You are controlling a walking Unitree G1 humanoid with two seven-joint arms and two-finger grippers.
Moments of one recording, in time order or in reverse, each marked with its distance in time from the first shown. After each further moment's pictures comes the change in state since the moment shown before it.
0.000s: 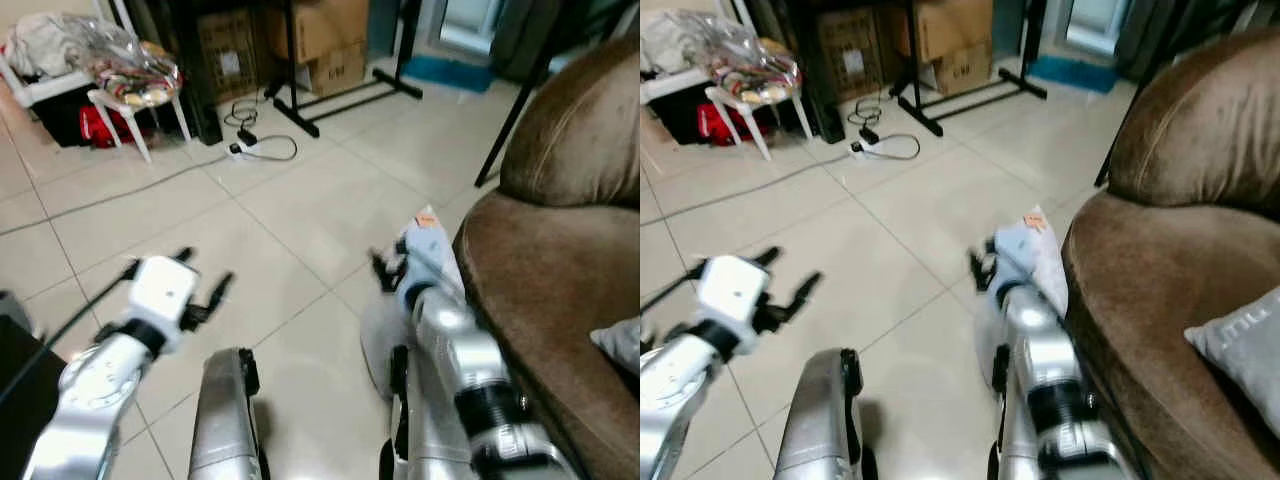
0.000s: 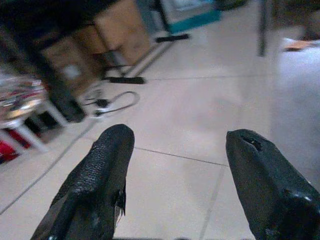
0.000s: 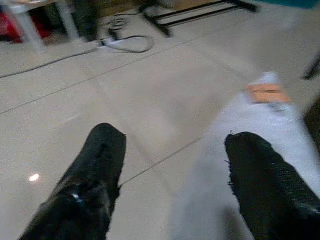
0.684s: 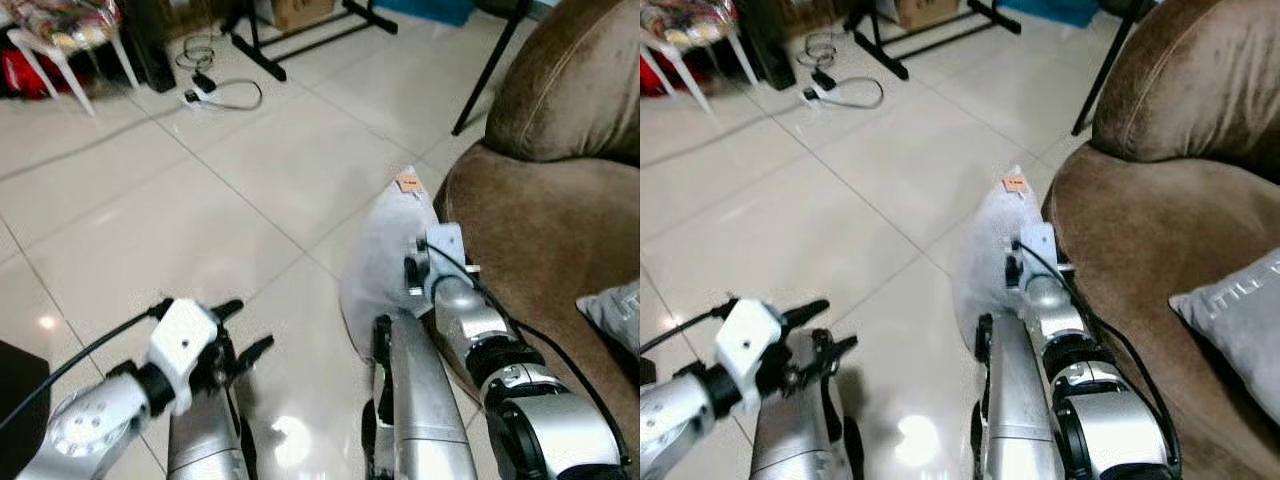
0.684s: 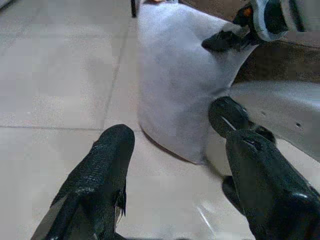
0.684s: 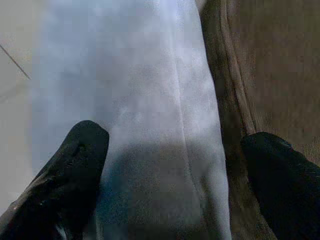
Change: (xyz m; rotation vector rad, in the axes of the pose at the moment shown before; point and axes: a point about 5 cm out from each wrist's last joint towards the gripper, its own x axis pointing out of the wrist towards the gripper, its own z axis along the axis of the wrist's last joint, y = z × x) left arm -0.041 -0.037 0.004 -0.105 0.063 -0.355; right arm 0.020 -0.043 -0.024 -0.194 0.219 -0.268
